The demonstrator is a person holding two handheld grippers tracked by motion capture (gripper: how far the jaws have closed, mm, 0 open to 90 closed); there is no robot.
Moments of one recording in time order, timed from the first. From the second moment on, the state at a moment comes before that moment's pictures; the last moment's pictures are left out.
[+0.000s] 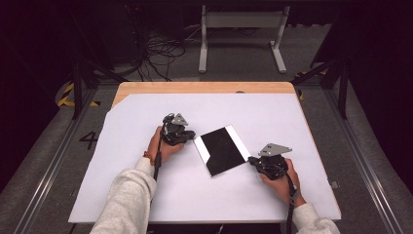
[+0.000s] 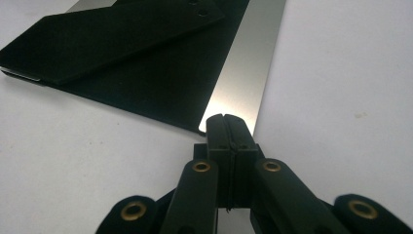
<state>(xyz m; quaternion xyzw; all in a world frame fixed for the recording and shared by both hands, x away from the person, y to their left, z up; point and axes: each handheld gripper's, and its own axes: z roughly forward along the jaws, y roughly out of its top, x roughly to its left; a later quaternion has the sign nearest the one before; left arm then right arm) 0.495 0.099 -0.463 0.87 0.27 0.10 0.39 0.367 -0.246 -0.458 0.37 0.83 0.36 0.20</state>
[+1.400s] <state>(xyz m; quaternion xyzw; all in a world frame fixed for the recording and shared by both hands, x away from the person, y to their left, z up) 0.483 0.100 -0.464 0.88 0.24 0.03 0.40 0.372 -0.252 -0.458 0.38 0.83 0.36 0.21</state>
